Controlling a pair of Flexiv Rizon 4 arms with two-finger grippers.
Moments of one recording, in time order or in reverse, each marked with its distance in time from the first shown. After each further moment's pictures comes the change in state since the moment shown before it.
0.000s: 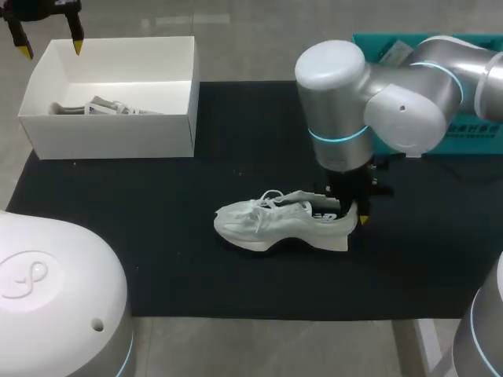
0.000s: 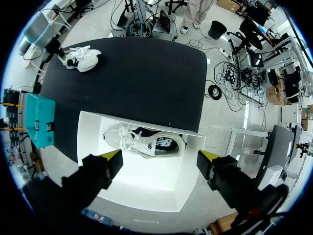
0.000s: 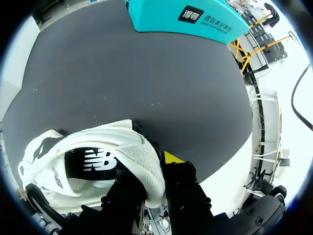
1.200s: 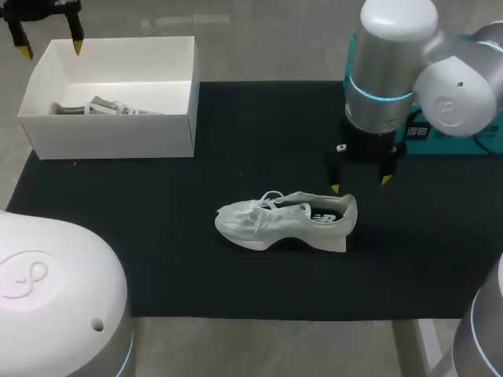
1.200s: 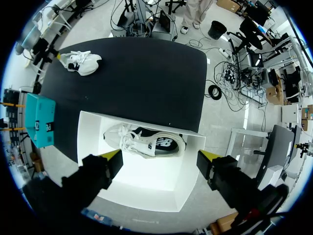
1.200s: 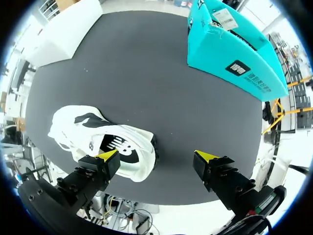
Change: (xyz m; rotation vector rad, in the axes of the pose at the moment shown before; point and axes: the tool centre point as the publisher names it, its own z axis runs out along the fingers) left arm 0.000 0.000 0.000 0.000 0.000 0.000; right arm -0.004 0.043 -0.055 -0.093 0.238 -0.511
